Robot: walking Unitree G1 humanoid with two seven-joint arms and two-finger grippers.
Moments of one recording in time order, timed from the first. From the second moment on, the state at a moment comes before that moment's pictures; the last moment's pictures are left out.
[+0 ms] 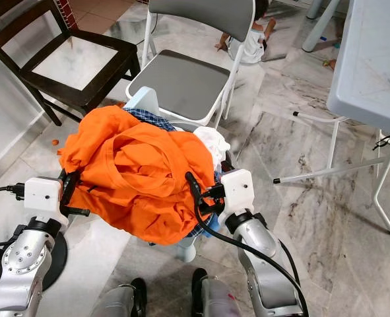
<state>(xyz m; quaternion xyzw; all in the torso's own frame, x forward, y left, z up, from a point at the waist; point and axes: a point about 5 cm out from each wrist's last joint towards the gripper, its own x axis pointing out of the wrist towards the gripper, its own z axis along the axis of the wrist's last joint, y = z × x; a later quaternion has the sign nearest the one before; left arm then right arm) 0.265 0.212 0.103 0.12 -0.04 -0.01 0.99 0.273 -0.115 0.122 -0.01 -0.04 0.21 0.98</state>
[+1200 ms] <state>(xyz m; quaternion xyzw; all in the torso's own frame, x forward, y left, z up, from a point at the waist) 0.300 0.175 0.160 0.21 -0.16 -0.20 0.94 0.273 -0.109 0.119 -0.01 -0.03 0.22 0.97</state>
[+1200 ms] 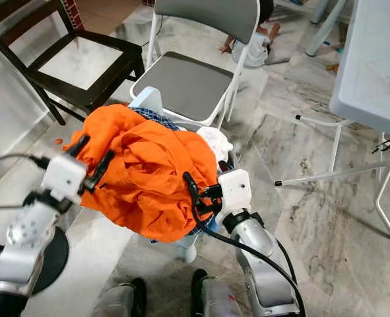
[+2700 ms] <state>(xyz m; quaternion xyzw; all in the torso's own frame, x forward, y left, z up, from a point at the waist) 0.346 0.241 0.134 0.29 0.04 -0.27 0.92 0.267 -0.110 0.112 -0.01 -0.02 0.22 0.98</state>
